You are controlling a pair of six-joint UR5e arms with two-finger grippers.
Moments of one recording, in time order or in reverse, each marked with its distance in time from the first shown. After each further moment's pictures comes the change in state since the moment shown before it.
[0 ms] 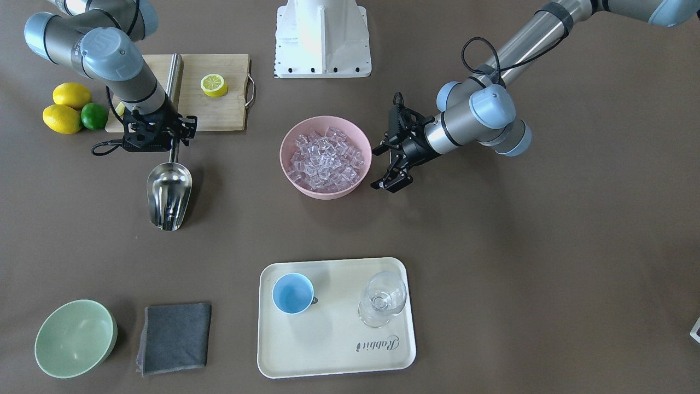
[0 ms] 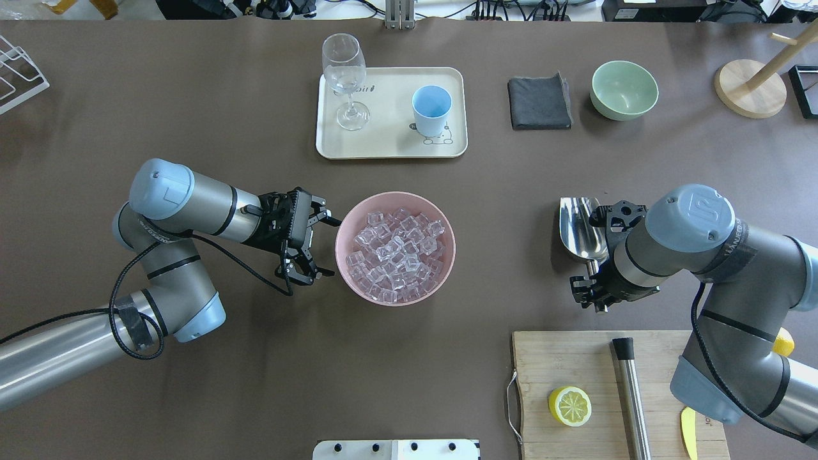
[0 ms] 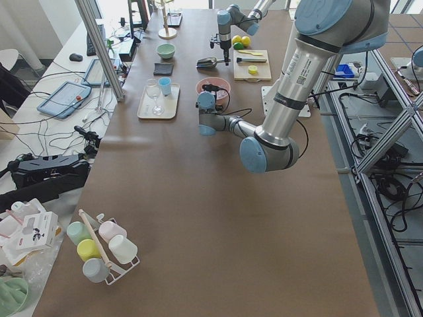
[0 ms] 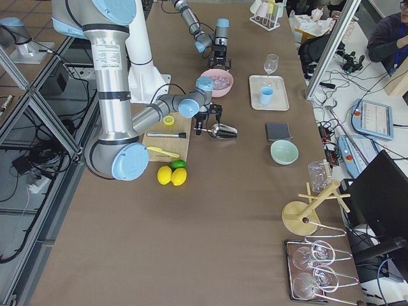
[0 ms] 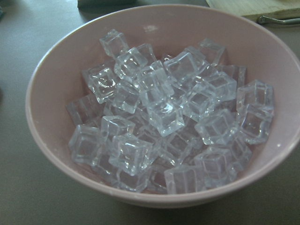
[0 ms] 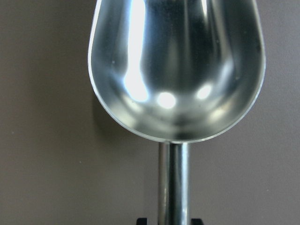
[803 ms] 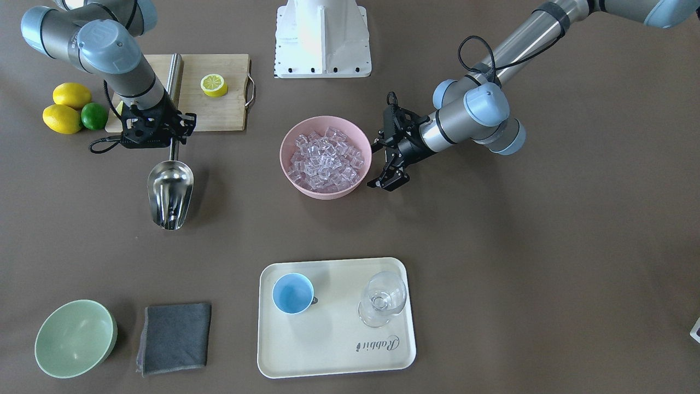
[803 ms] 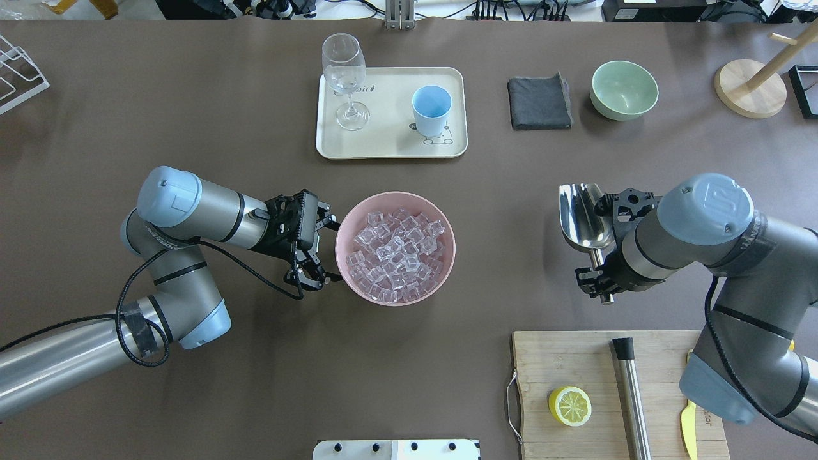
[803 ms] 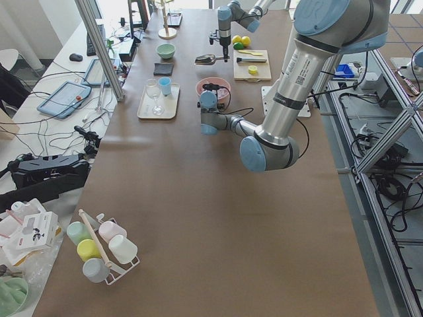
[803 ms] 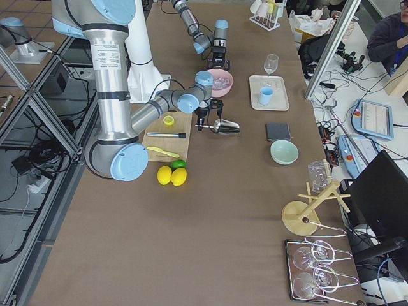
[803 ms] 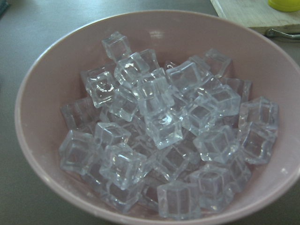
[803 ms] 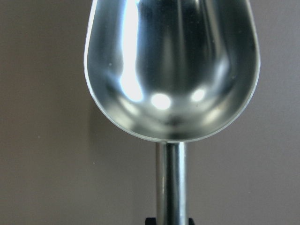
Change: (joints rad) left arm 0.021 -0.007 0.000 -0.006 0.022 -0.087; right arm 0.021 -0.003 0.066 -0.052 -0.025 -0.039
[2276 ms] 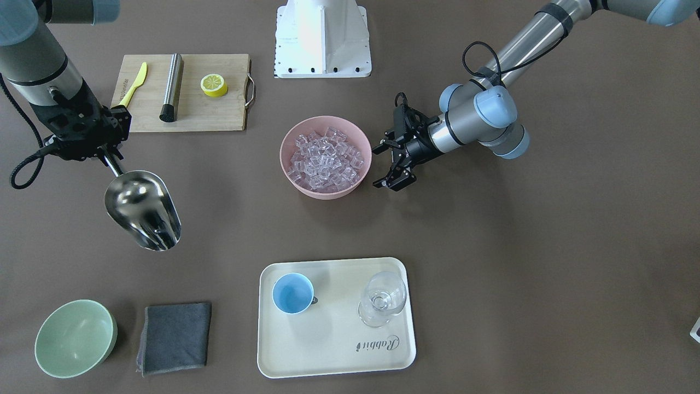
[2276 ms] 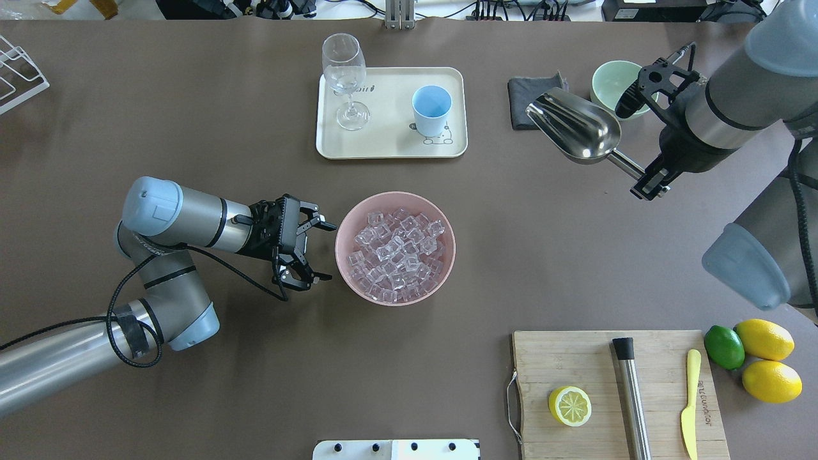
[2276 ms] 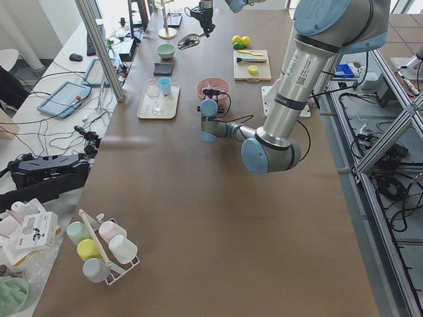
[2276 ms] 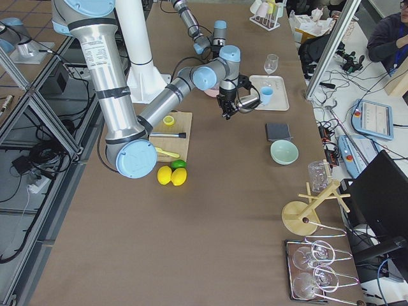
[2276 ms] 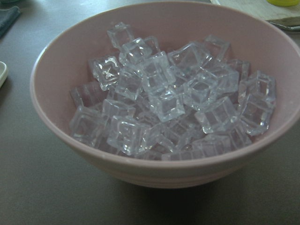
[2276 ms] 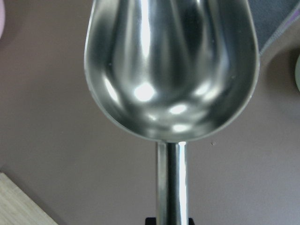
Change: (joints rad) left arm -0.001 0.022 0.055 -0.139 0.025 -0.005; right arm 0.317 0.190 0.081 -0.364 0.080 -0.993
